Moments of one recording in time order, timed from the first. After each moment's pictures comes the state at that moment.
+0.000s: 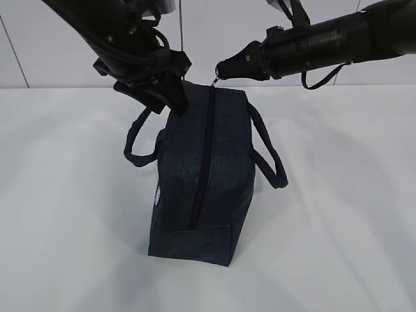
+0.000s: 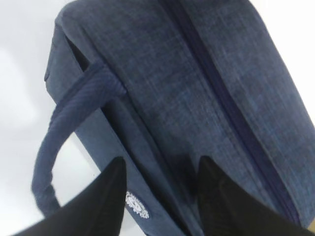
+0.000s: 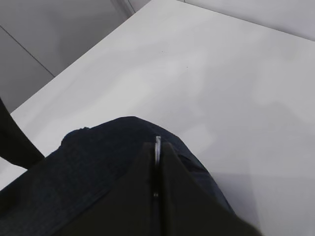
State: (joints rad) left arm -0.52 1.92 -1.70 -0.38 1.05 0.16; right arm 0.17 2.08 -1.61 1.37 0.95 -1.37
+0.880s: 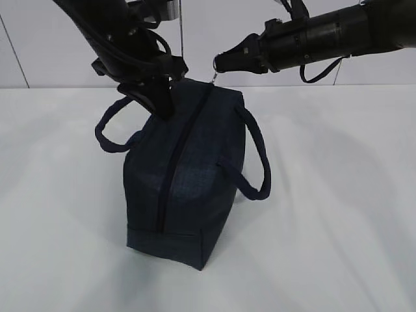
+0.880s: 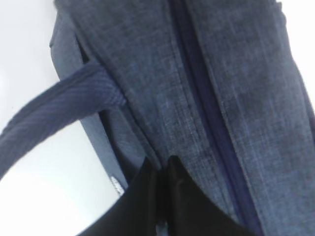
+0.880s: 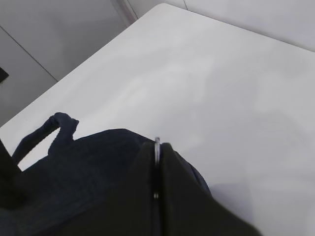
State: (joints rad) left arm -0.52 1.96 -1.79 -0.33 1.19 0.16; right arm 0.17 2.08 -1.65 1.36 0.95 -1.35
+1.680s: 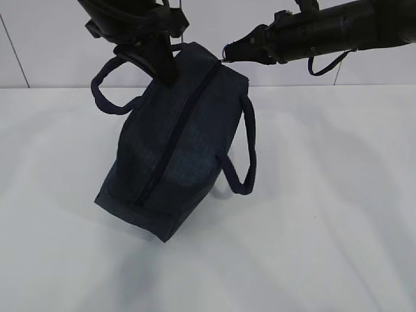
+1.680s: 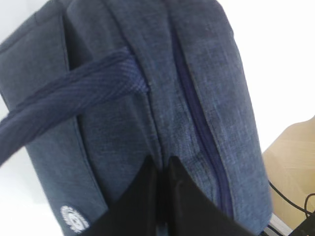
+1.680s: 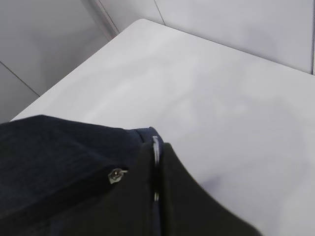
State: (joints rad) left arm -0.55 1.89 -1.87 -0.34 1.23 0.16; right arm 0.15 2.08 -1.67 1.36 0.89 -1.33
